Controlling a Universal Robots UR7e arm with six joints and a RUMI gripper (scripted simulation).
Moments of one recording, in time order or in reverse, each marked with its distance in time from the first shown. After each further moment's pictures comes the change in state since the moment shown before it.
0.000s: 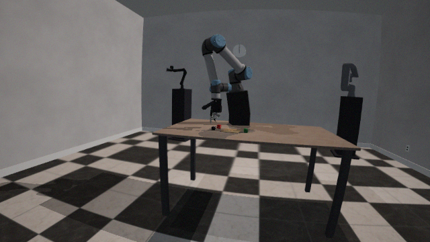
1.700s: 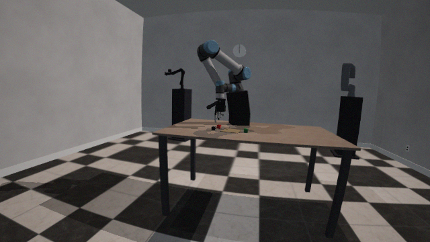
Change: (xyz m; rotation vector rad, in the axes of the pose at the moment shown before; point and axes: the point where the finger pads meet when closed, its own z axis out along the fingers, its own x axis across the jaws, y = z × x) arm 0.076 0.021 0.000 0.000 -0.001 0.000
